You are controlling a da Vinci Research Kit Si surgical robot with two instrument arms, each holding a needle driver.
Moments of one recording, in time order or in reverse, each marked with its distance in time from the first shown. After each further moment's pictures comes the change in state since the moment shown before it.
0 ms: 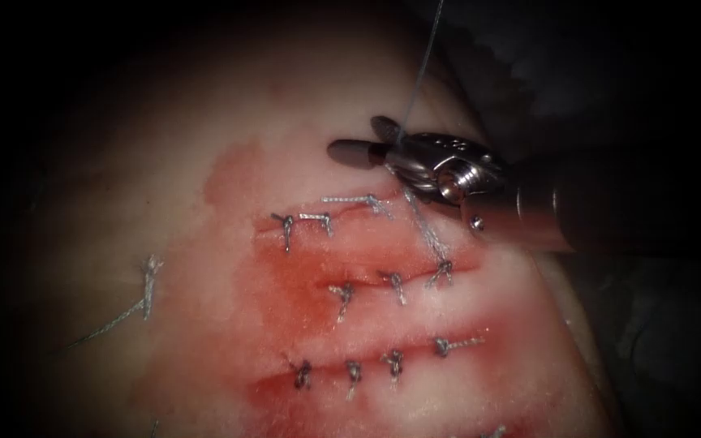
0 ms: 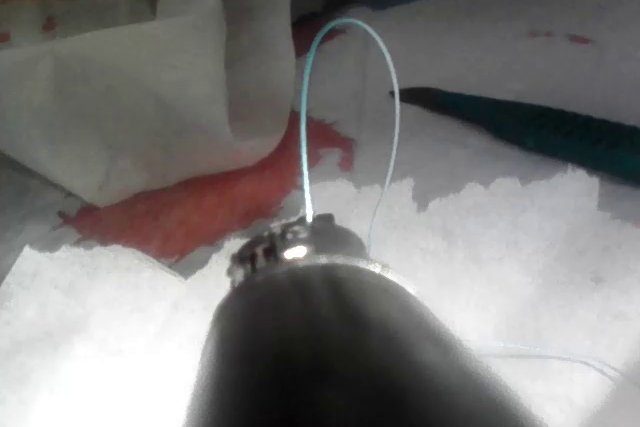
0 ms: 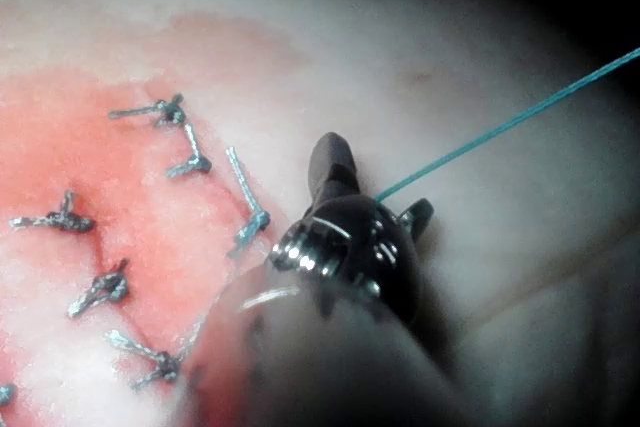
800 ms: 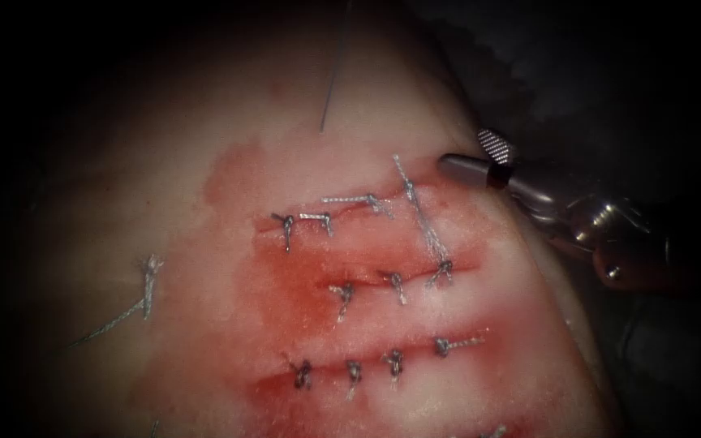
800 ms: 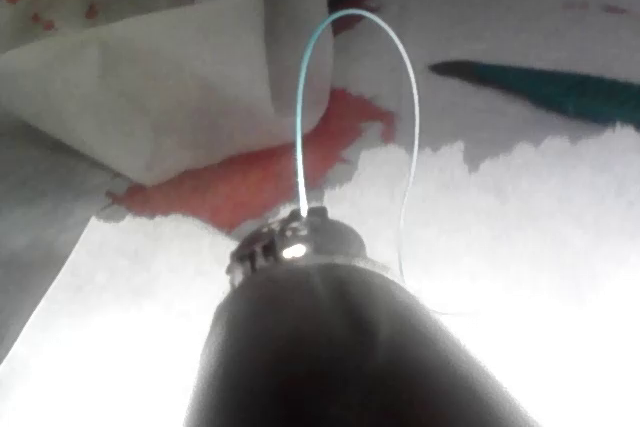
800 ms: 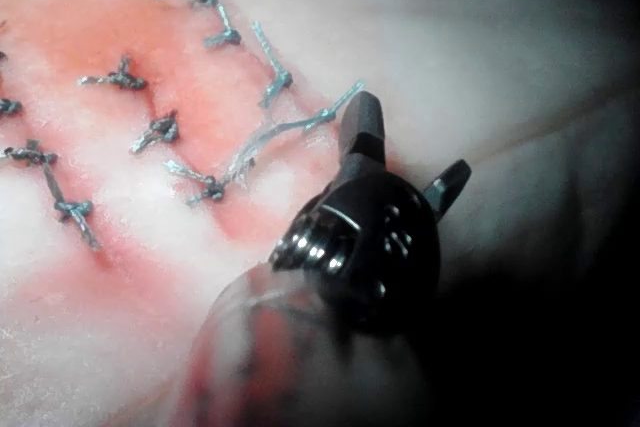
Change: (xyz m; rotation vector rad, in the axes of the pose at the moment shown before) right arm -0.001 -0.004 -0.014 0.061 -0.159 0.049; left arm 0.002 0.005 -0.008 -0.074 0.107 0.105
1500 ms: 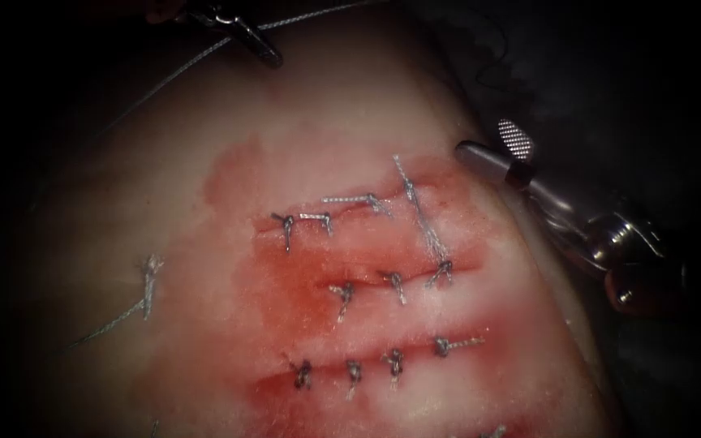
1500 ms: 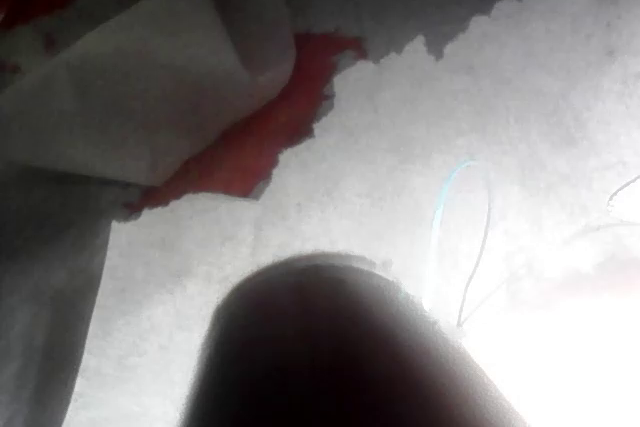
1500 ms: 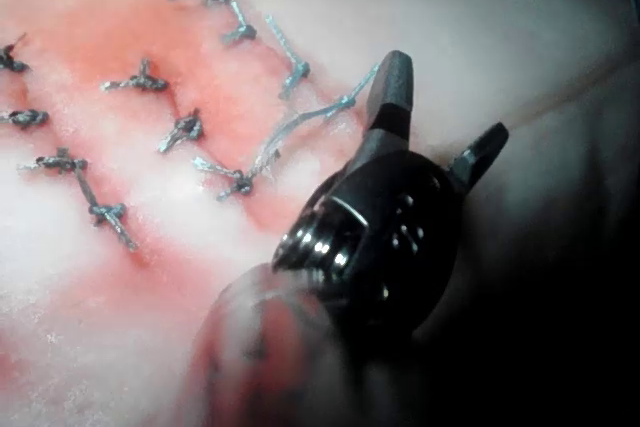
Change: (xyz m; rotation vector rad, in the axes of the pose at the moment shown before) right arm 0.000 0.000 -0.001 0.025 -0.099 0.086; left arm 0.007 0.002 -0.008 0.232 0.633 0.222
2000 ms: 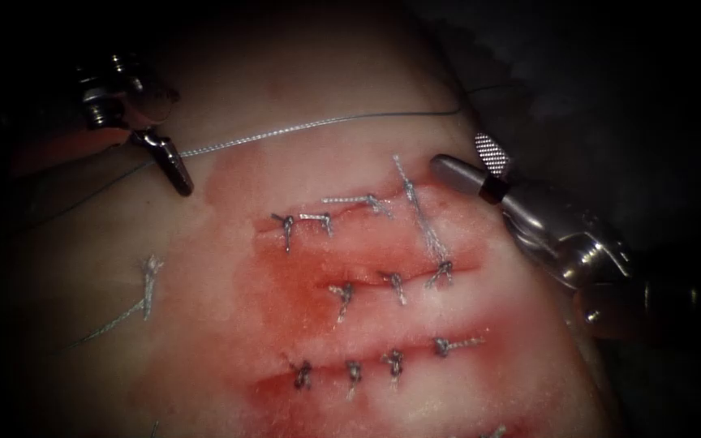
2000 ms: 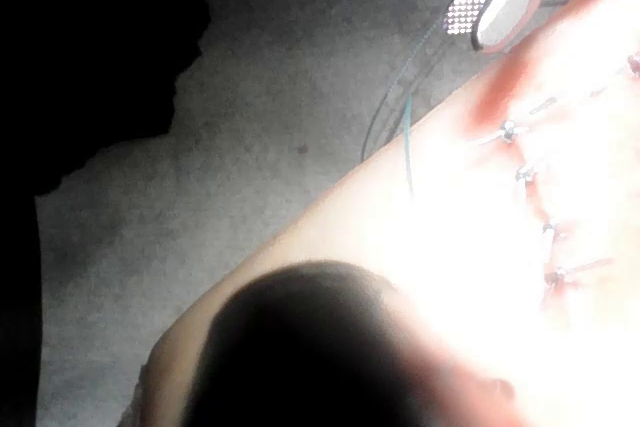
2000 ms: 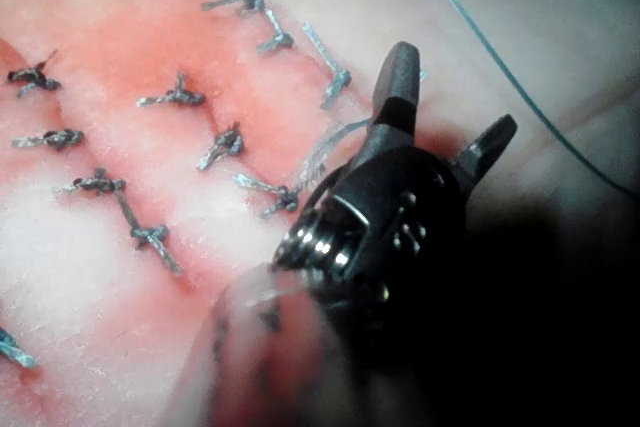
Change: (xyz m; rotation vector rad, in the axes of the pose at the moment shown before) right arm 0.003 0.002 0.001 -0.004 -0.015 0.036; left arm 0.012 -0.003 0.002 0.078 0.265 0.193
